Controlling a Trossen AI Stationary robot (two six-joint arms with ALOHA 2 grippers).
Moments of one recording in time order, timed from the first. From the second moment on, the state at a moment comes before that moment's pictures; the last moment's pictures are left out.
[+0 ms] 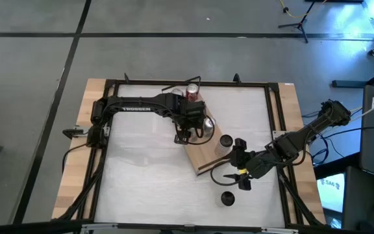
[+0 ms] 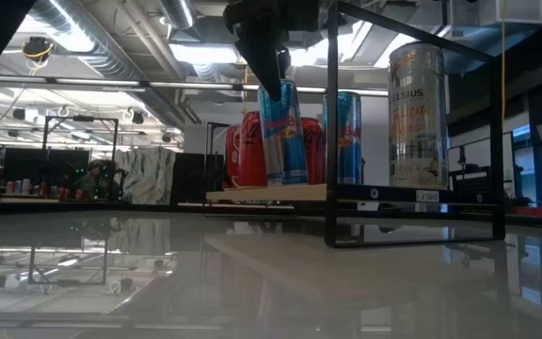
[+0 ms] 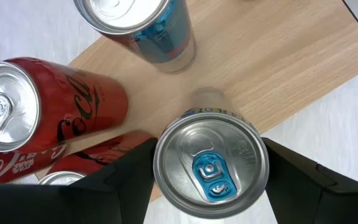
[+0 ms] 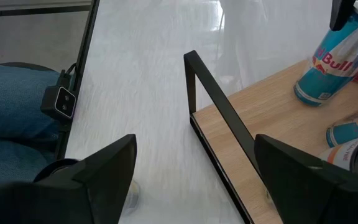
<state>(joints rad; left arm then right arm) 0.08 1.98 1.93 -1.16 -0.06 0.24 0.59 1.30 1.17 -0.69 0.32 0.49</state>
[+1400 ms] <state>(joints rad) 0.07 1.87 1.93 -1.16 -0.12 0.21 0.59 1.30 1.17 -0.69 0.31 0.49</state>
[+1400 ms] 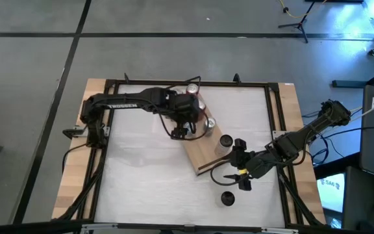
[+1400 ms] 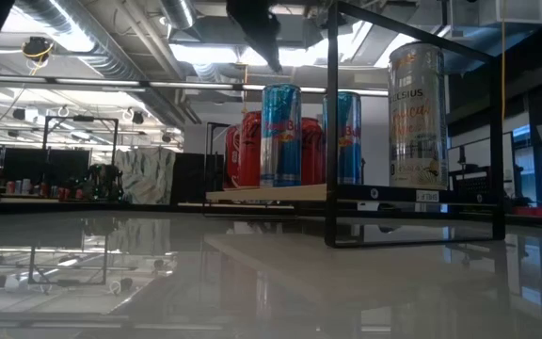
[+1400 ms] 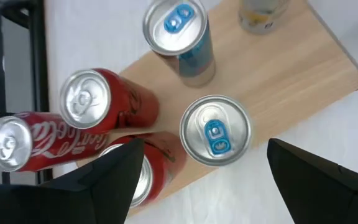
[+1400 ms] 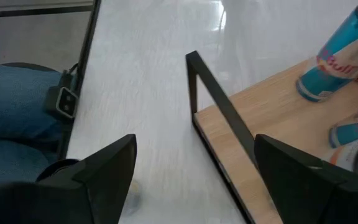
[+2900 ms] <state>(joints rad) 0.02 1.77 1.93 -1.11 -0.11 0.16 0.51 1.29 1.17 -0.77 0.69 0.73</state>
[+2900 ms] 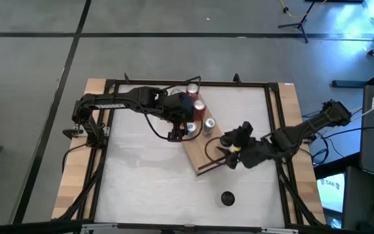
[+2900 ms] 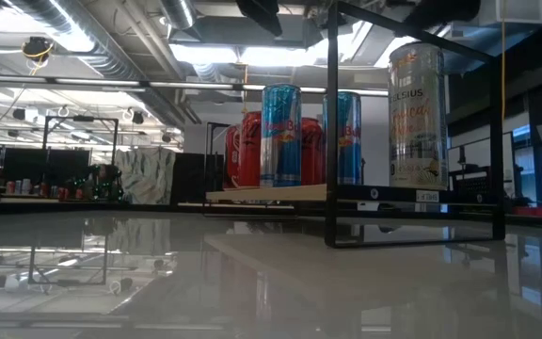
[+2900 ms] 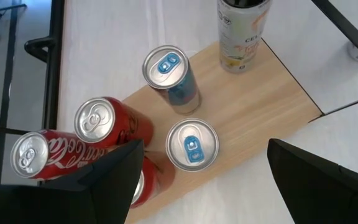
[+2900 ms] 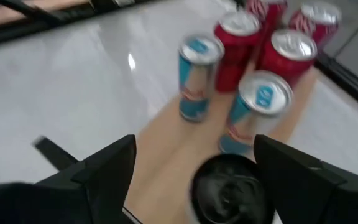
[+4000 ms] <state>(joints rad) 0.02 1.77 1.93 -1.11 -0.11 0.16 0.40 1.31 1.12 -0.85 0.51 0.81</state>
